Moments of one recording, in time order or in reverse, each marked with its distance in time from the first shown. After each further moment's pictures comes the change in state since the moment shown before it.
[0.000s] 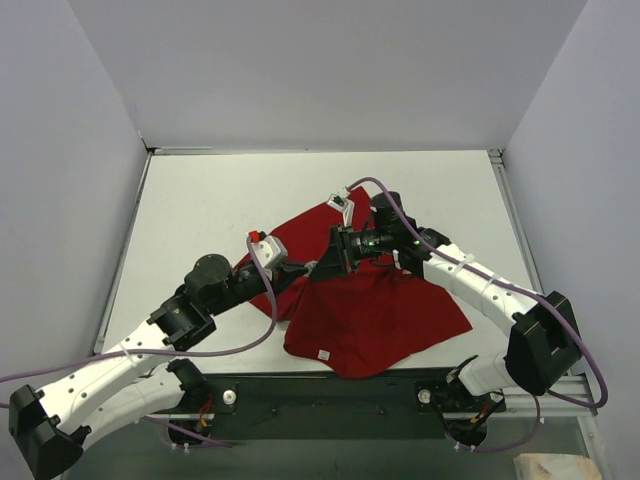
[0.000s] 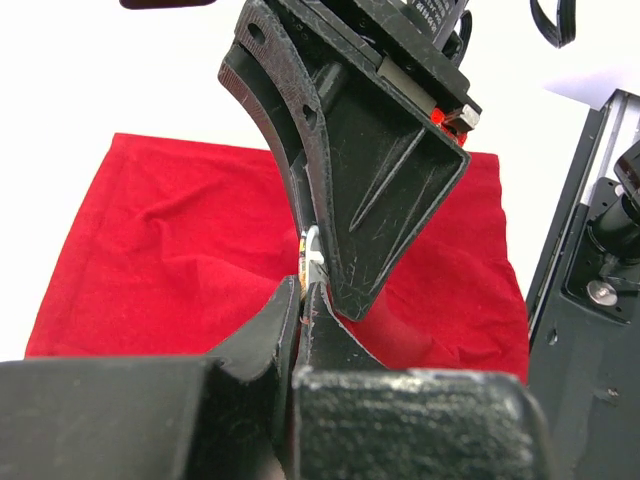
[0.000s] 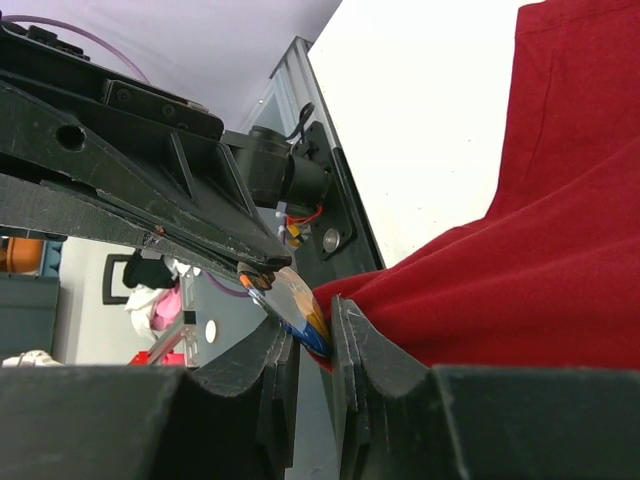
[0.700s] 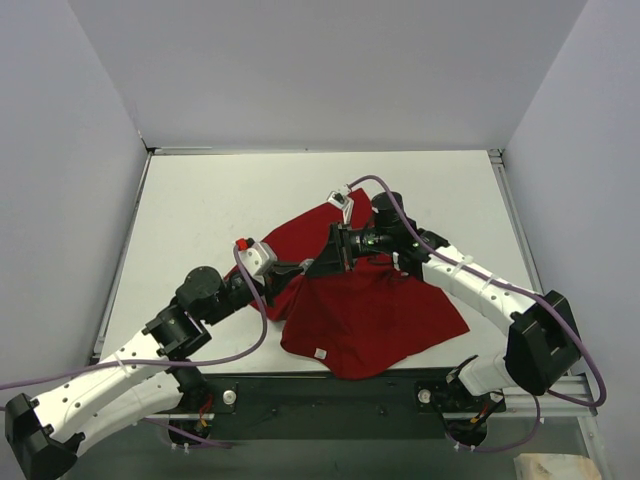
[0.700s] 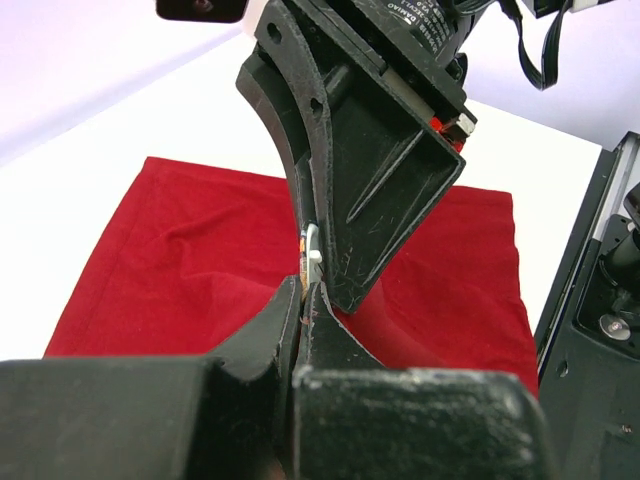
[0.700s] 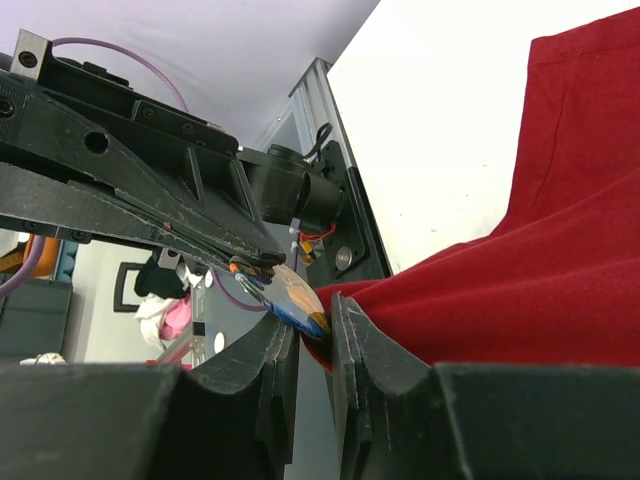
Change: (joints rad) left arm -0.026 -0.089 -0.074 0.074 -0.090 -0.013; right arm 0.000 0.000 -0.023 0.113 -0.015 0.070
